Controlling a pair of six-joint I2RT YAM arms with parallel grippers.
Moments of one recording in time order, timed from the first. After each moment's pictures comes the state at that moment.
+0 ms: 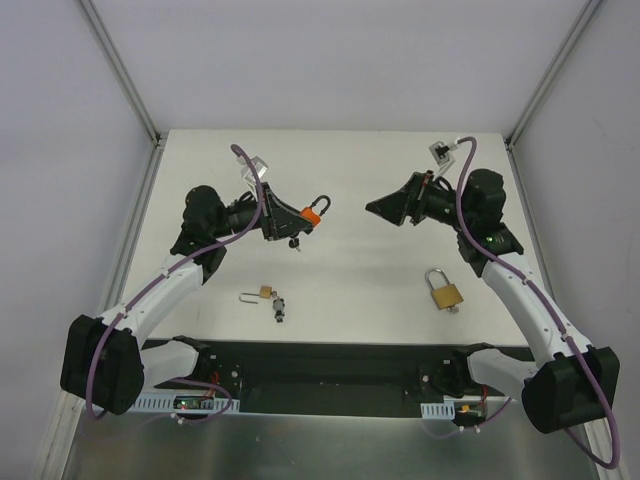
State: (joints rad) left arm -0.35 1.15 0.73 0.49 0.93 -0.68; right arm 0.27 1.11 0.92 0.07 -0.80 0.64
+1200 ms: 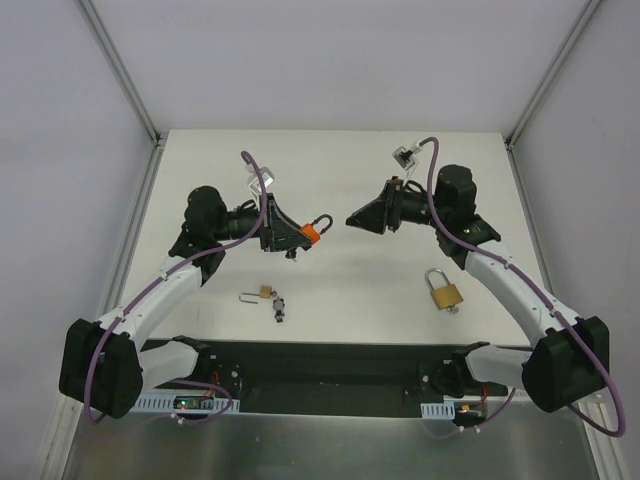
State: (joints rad) left arm -0.35 1.13 0.72 0.38 1.07 -0.63; right arm 0.40 1.22 0.95 0.07 -0.90 0.59
